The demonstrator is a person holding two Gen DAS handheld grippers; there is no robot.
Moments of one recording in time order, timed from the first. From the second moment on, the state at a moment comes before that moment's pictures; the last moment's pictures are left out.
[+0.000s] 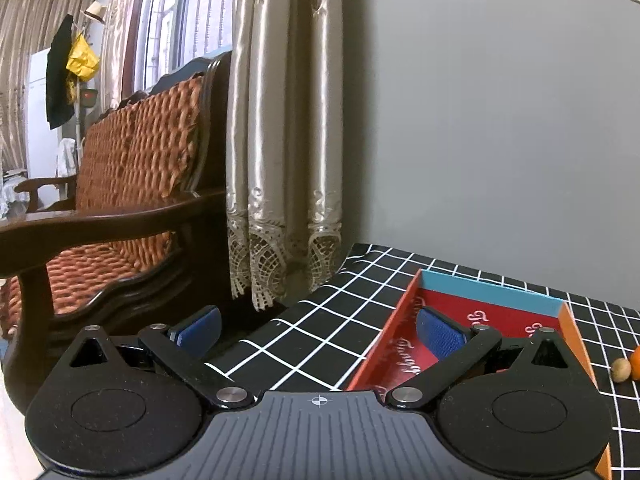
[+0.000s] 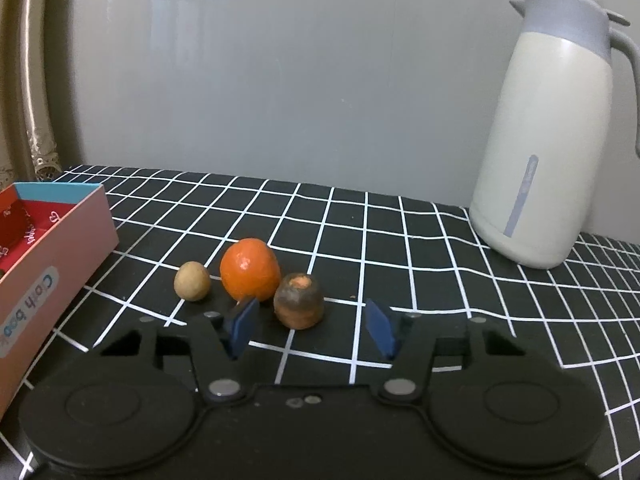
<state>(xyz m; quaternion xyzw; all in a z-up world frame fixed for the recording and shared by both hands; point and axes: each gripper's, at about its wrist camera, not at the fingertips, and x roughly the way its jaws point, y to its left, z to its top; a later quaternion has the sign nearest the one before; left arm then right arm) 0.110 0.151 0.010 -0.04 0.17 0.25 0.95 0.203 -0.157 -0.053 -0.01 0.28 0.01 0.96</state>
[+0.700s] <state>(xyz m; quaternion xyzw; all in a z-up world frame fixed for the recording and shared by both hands) 0.109 0.166 0.009 -0.04 0.17 0.25 0.95 0.220 -0.154 -0.057 0.00 0.31 0.02 0.95</state>
